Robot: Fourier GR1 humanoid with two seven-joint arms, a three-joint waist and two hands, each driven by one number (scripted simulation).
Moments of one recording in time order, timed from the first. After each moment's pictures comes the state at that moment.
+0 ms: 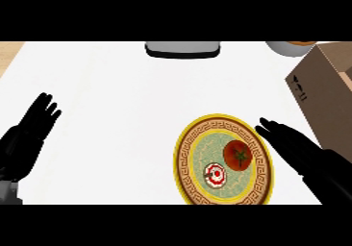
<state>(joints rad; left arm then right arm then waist) -0.01 0.47 -0.03 -1.61 0.46 0.11 0.16 -0.12 -0.82 0.43 -2.23 0.24 0.17 0.55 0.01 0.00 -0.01</state>
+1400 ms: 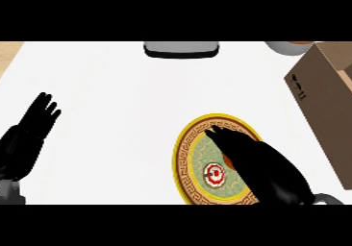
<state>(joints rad) -0.01 0.39 0.04 -1.62 0.38 0.06 0.20 -0.37 -0.45 0.61 -2.05 0.23 0.42 0.97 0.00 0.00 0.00</state>
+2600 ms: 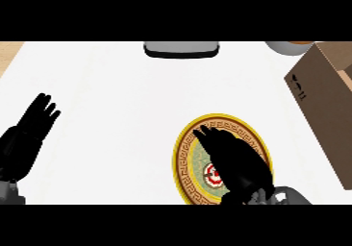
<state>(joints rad) -0.01 0.34 0.10 -1.64 0.33 0.00 0.24 -0.35 -0.26 0.64 -1.89 0.47 0.53 0.94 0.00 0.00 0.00</state>
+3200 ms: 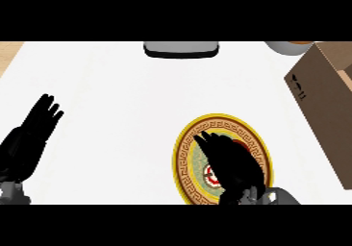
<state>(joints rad) -0.01 0.30 0.11 -1.65 0.29 -0.01 0.24 -0.29 -0.21 0.63 -1.82 0.57 0.59 0.89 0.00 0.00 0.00</state>
